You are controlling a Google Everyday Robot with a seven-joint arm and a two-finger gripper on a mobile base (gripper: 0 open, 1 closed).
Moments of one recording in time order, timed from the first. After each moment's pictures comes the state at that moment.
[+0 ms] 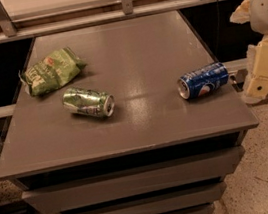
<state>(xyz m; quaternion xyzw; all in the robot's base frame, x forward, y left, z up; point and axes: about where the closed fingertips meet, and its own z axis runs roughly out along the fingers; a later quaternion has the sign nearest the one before) 0.448 -0.210 0.985 -0.60 0.78 -0.04 0.19</state>
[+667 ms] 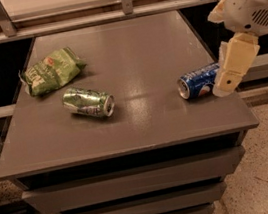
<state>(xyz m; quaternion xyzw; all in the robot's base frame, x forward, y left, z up) 0.478 -0.178 0.979 -0.60 0.77 -0.01 0.22</state>
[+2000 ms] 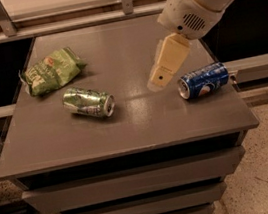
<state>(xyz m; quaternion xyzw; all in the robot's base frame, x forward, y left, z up) 0.516 -0.070 0.980 -0.58 0.76 0.07 0.29</state>
